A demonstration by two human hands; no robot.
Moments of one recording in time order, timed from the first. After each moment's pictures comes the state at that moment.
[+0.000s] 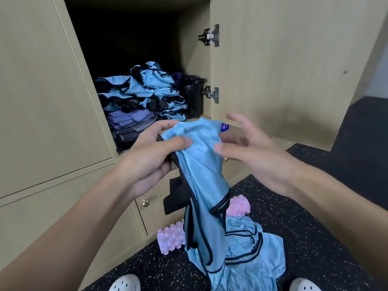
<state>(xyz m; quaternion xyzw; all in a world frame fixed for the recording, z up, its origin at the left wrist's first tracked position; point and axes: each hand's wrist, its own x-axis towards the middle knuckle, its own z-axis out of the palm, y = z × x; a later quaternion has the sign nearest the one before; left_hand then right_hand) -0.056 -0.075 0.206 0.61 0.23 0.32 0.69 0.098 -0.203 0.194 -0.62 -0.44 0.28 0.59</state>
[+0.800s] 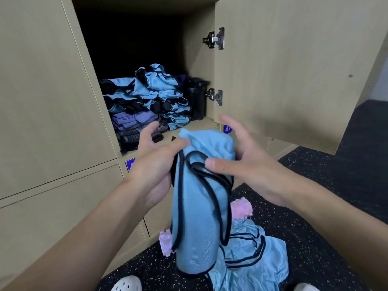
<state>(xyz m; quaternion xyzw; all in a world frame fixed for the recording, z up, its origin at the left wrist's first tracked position) -0.054 -0.091 0.204 0.51 0.28 0.40 0.71 0.083 -0.200 0.185 -0.57 -0.48 0.30 0.59</state>
